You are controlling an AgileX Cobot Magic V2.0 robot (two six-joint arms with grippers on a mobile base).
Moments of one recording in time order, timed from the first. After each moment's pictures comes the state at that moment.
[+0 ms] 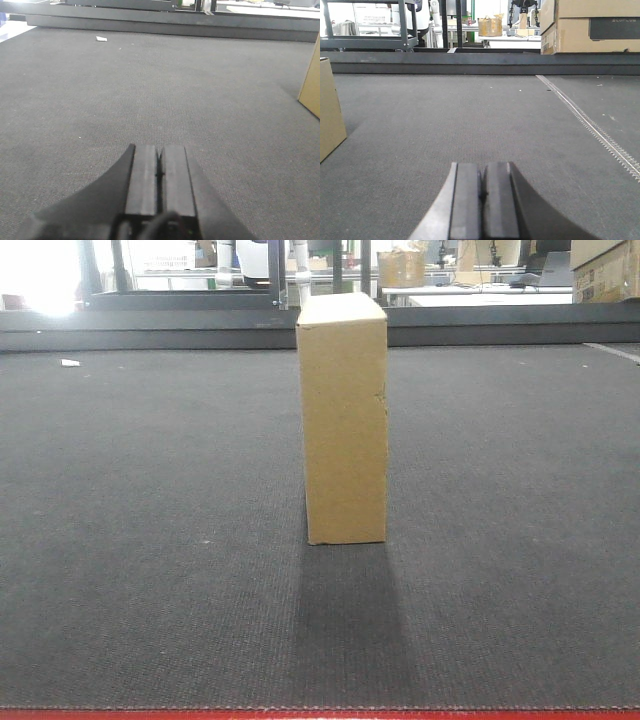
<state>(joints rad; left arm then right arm) -0.09 -0.01 0.03 -0.08 0.12 0.05 -0.07 -0.01 0.03 0.10 0.02 -0.05</state>
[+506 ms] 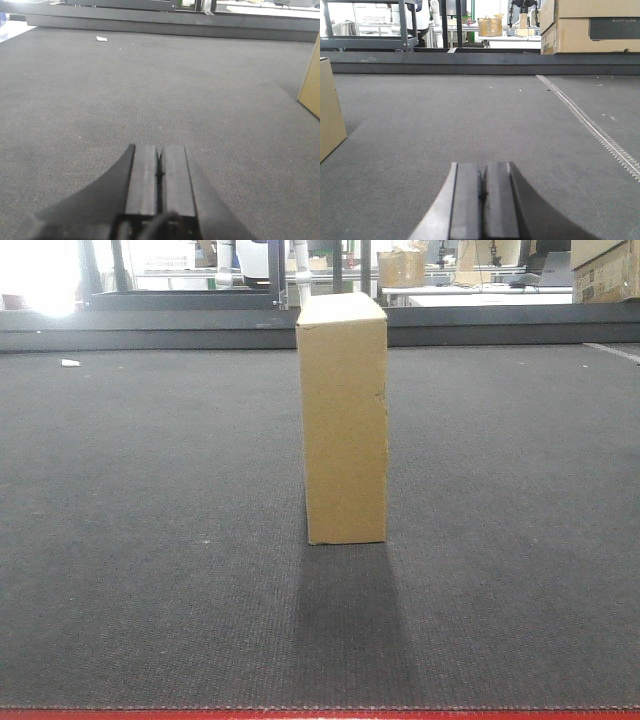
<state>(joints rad) -0.09 -0.01 0.03 -0.08 0.12 0.05 -0.07 -0.01 0.03 0.10 0.02 -0.05</state>
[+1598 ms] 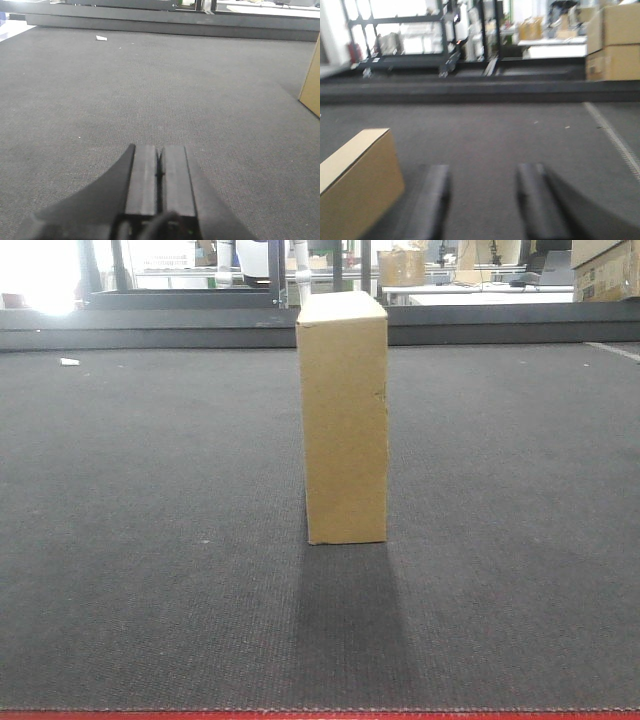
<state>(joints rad) -0.09 -0.01 0.03 -0.08 0.12 0.05 0.09 0.45 -0.48 0.06 0.09 0.06</state>
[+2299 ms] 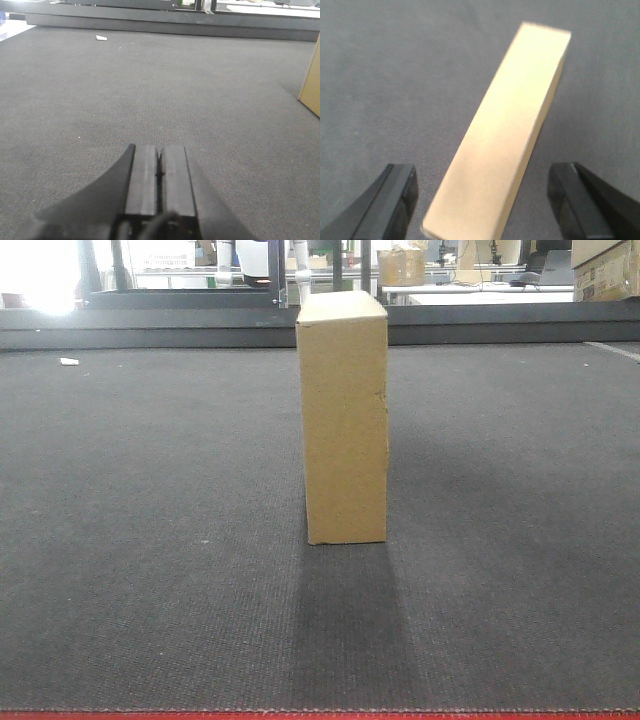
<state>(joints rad) -0.09 -0.01 0.03 -0.08 0.12 0.05 0.67 1.53 -1.55 -0.18 0.85 0.48</state>
